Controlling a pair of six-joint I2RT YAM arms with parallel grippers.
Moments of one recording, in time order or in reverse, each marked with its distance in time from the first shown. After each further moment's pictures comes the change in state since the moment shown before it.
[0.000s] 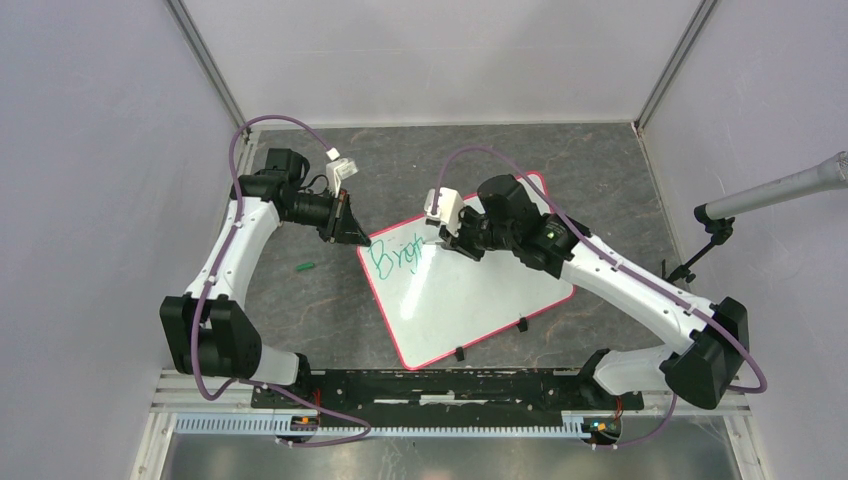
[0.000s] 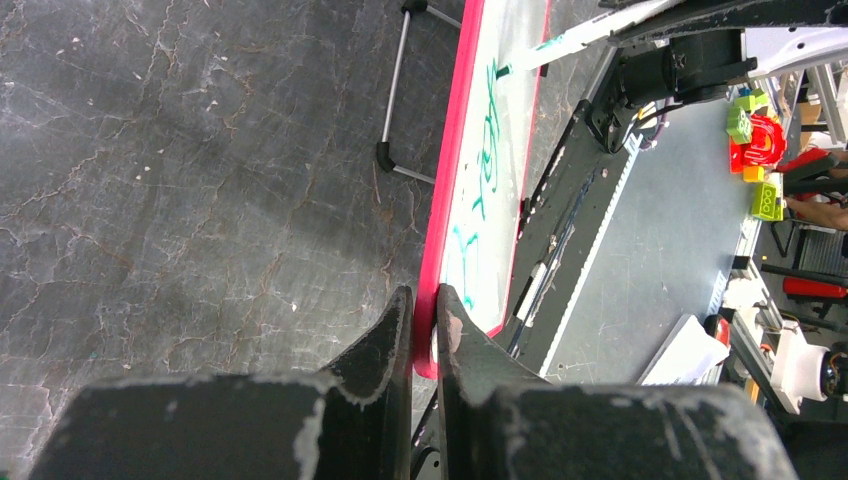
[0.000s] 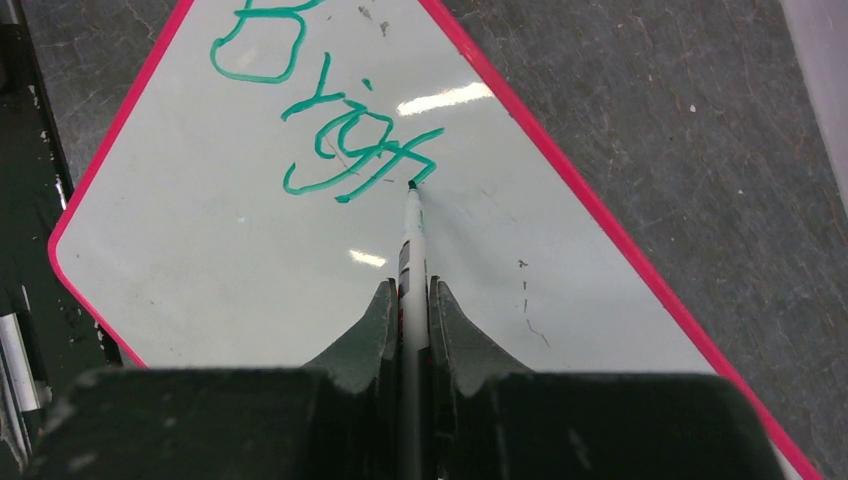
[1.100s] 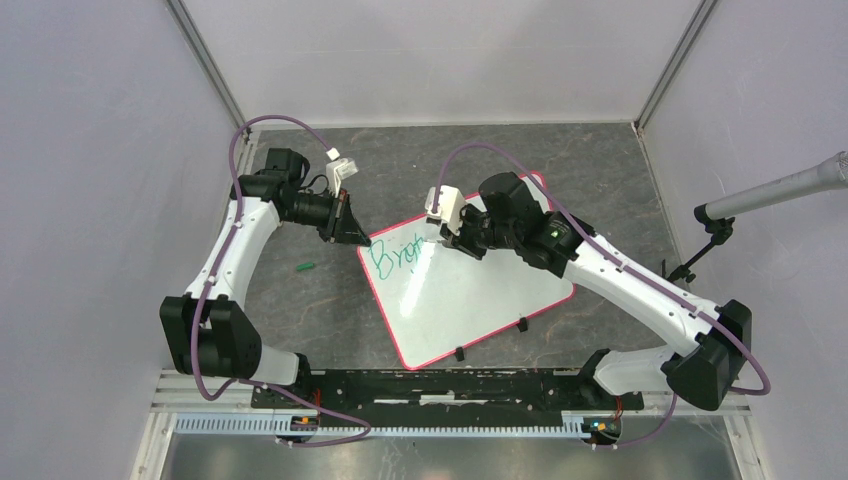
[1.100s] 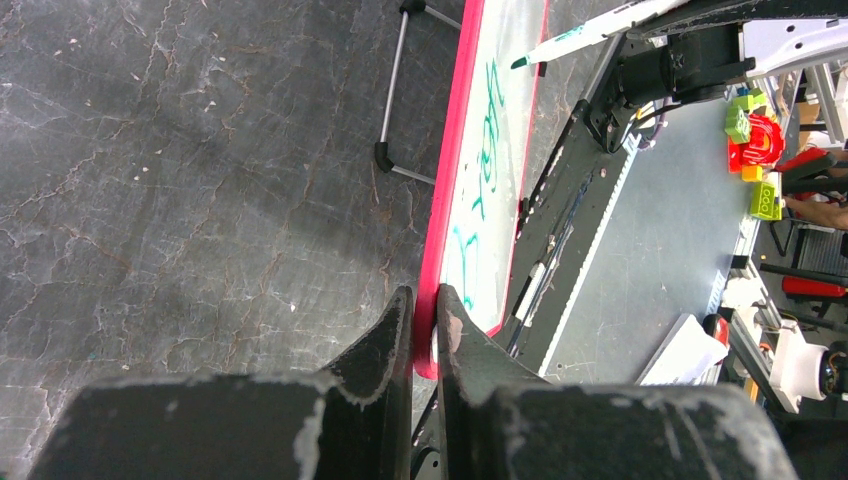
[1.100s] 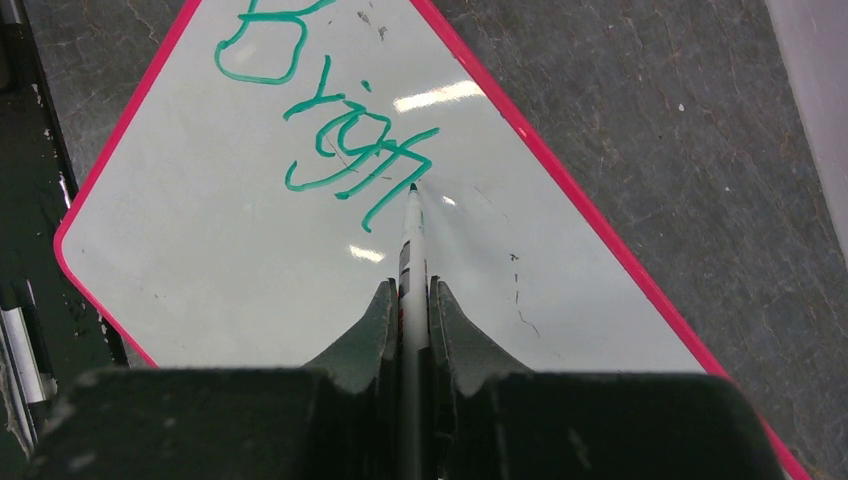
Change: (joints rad) left arm -0.001 0.000 0.001 -0.002 0.001 0.000; right arm 0.008 -0.010 0.035 -0.042 0.005 -0.003
